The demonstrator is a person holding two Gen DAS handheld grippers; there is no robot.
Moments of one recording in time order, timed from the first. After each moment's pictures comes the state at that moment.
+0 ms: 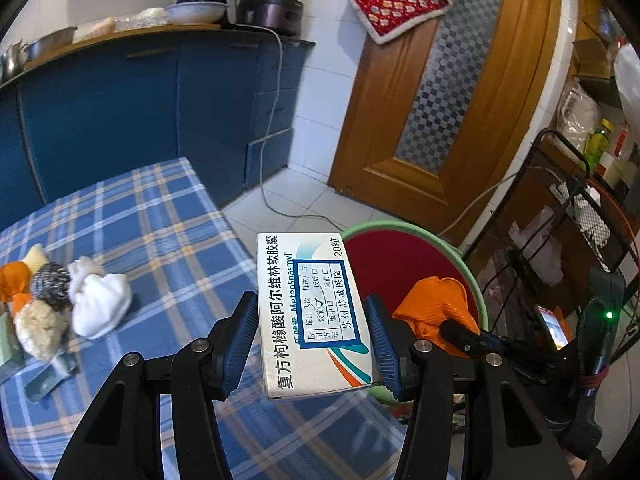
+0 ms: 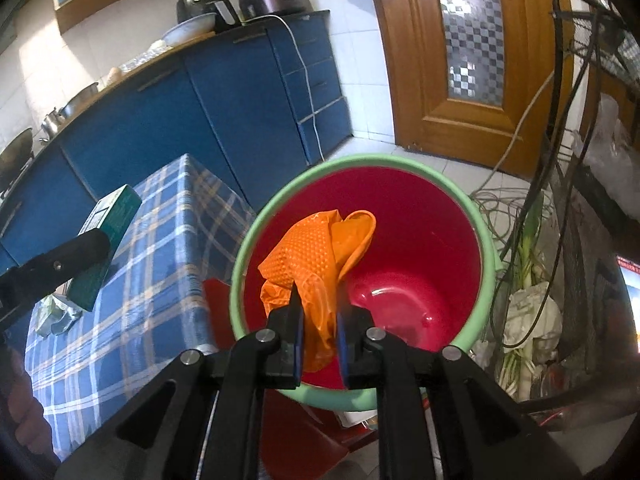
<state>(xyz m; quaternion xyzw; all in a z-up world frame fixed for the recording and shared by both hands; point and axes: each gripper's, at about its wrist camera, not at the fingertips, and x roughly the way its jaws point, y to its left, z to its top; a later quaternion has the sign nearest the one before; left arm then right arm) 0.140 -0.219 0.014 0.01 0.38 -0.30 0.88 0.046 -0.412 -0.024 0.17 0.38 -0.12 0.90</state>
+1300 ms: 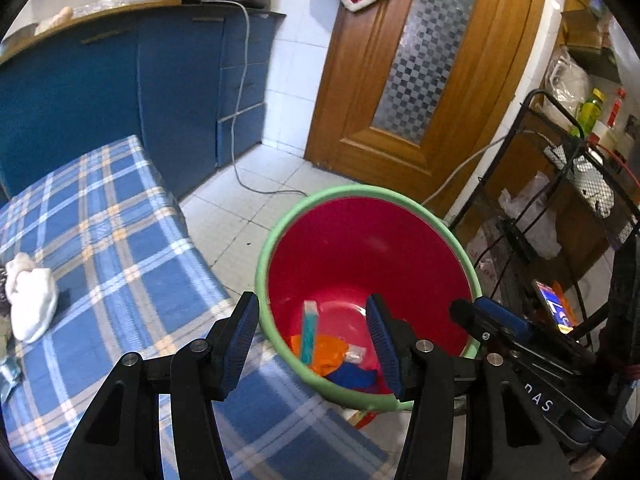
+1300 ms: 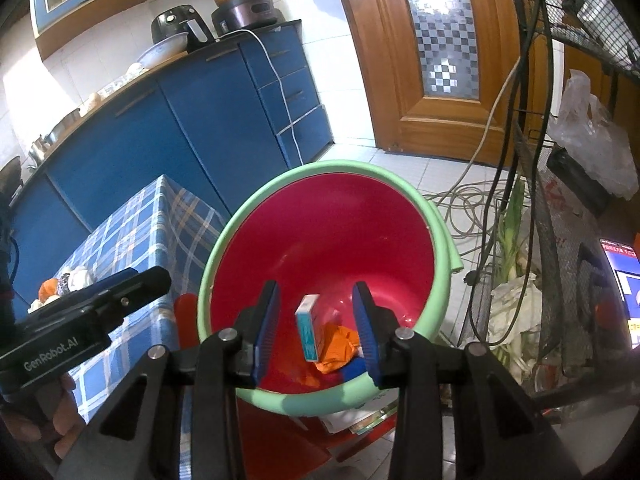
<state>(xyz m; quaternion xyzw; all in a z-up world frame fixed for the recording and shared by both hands) 0.143 -0.260 -0.015 0.03 0.41 -0.33 0.85 0.027 -0.442 -0.024 0.20 0.36 -0.15 0.90</state>
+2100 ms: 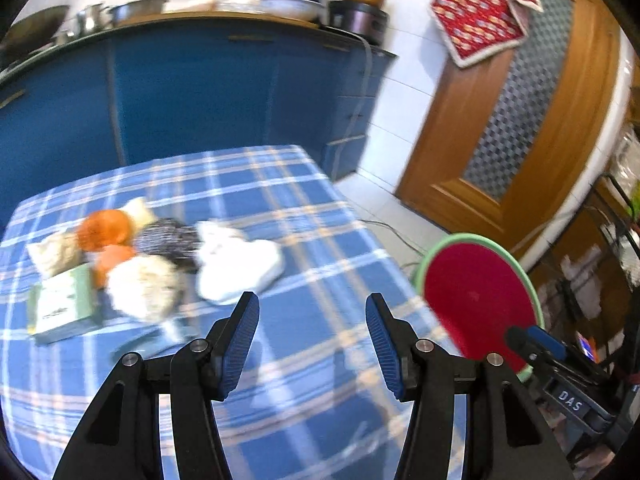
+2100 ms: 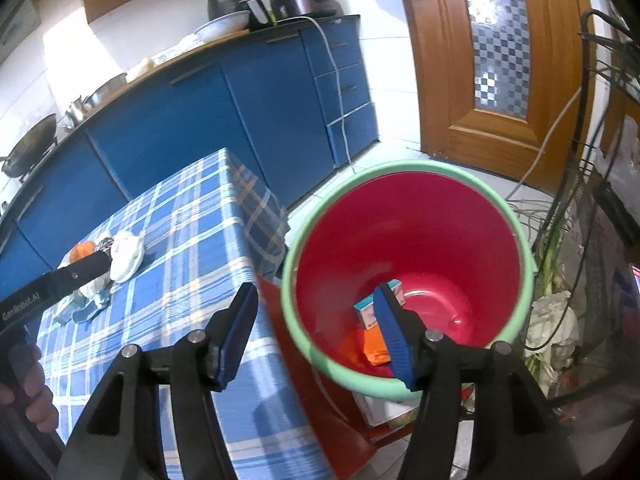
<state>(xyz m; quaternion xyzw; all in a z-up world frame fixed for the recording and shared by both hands) 0.154 -0.103 0.009 -0.03 0.38 -0.18 0.91 0.053 -0.366 -0.010 0.16 0.37 -0.08 0.91</state>
